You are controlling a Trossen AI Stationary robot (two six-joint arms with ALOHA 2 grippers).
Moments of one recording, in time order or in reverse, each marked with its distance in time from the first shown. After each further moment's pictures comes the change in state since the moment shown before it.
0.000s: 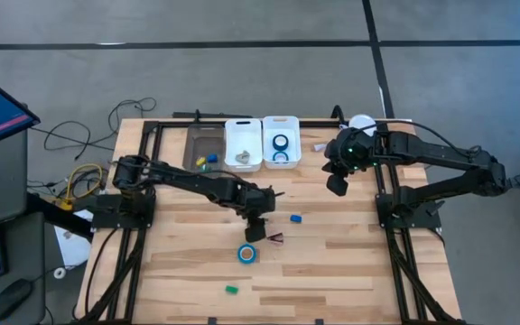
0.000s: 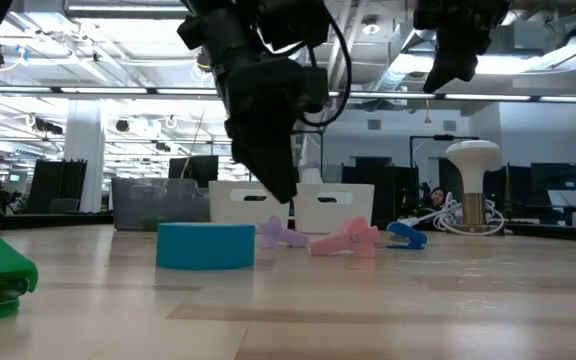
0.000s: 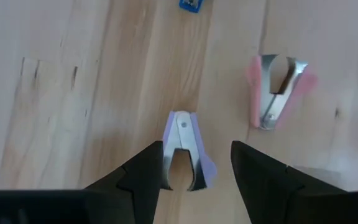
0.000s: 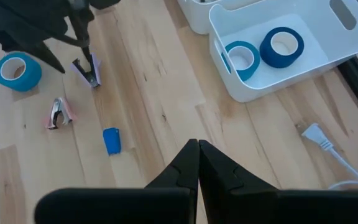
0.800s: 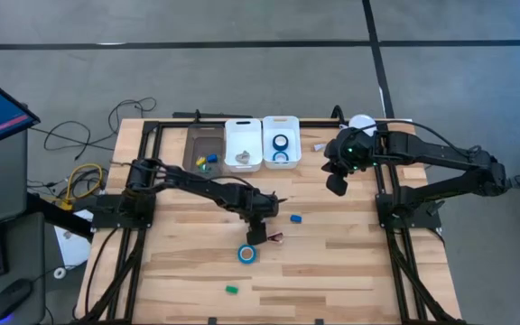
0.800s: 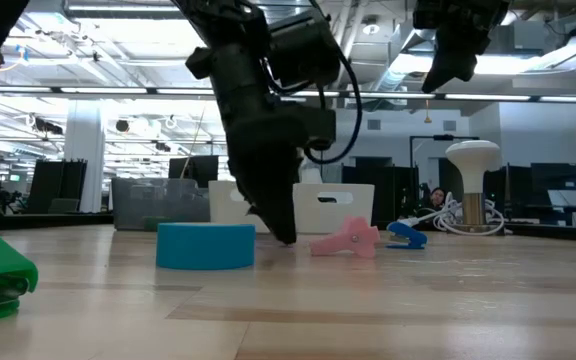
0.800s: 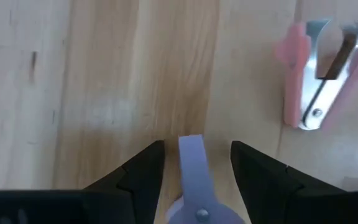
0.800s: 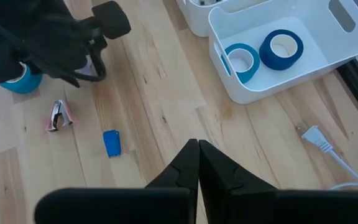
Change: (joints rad) left arm 0.004 0.117 0.002 0.046 -0.001 0.039; right arm 0.000 0.000 0.000 0.008 0.000 0.000
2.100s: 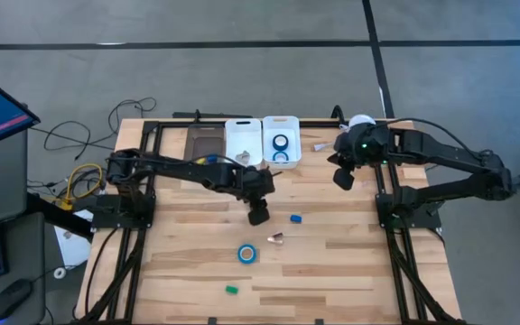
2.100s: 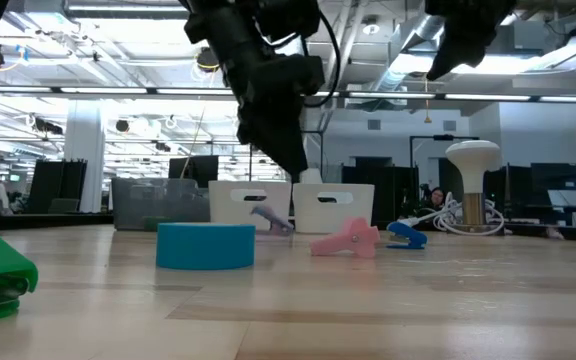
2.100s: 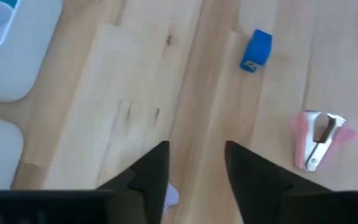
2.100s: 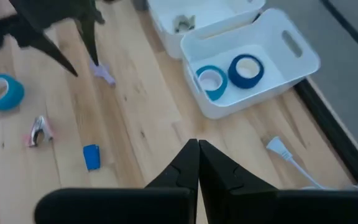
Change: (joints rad) left arm 0.092 -0.195 -0.005 -0.017 -0.079 -0.004; right arm -0.022 -0.094 0.000 0.003 0.075 -0.043
